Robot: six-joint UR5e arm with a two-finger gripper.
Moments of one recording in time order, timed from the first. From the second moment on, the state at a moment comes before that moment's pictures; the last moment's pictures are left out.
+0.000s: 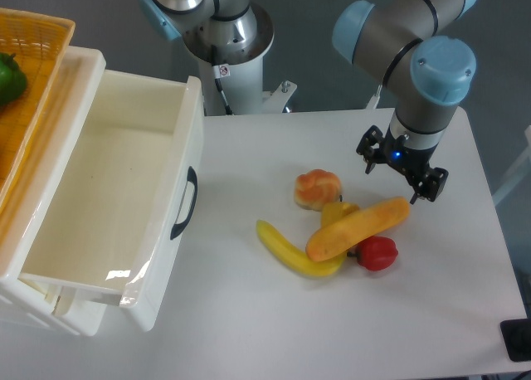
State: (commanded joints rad) arm 2.74 -1.92 -1.50 -1.26 1.57 1.44
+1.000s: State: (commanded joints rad) arm 2.73 -1.92 -1.61 -1.19 1.48 1.42
